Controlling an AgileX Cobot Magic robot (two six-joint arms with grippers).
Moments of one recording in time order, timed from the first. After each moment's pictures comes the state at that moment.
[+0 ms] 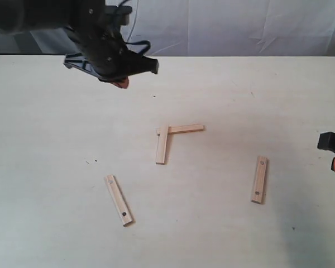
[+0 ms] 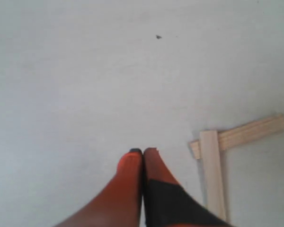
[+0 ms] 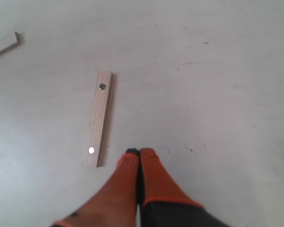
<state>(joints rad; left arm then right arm) -0.37 1.92 -1.51 0.10 0.78 -0.41 0.03 0.98 -0.47 0.28 0.58 0.11</state>
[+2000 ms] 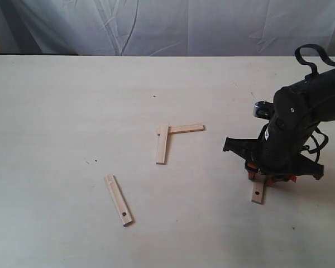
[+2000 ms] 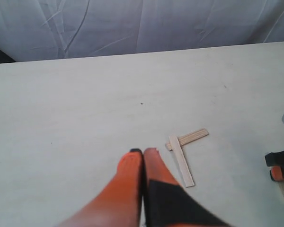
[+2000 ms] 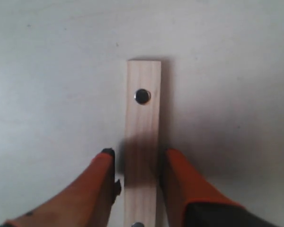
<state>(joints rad) -0.09 0.82 -0.85 -0.36 0.63 0.19 0.41 1.83 -0.86 -0.07 0.55 0.78</state>
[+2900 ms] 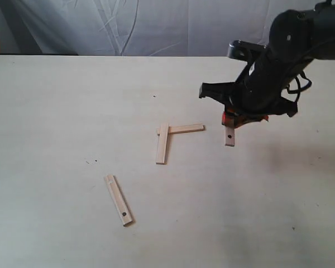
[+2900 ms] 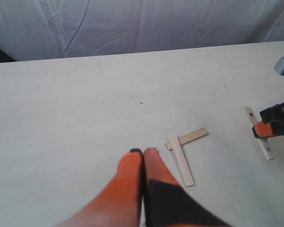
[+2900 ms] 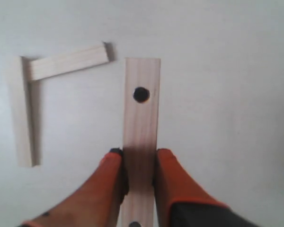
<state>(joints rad) -0.09 0.82 -0.85 -0.36 0.63 0.19 0.41 1.79 -1.18 0.13 0.71 0.40</state>
